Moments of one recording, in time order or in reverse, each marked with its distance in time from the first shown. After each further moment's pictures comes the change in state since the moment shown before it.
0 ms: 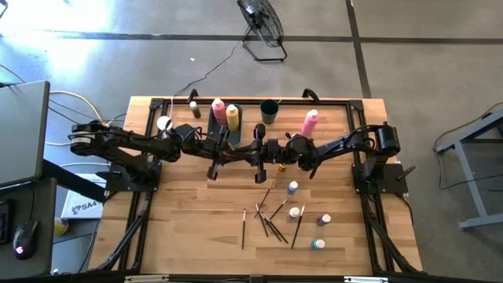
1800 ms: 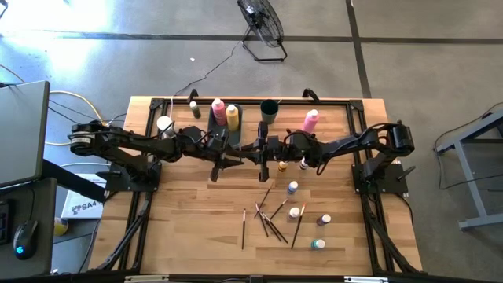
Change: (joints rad) left arm 0.003 -0.001 -0.001 -0.208 -0.065 -0.060; right arm 0.000 -0.134 0.000 -0.282 0.020 0.005
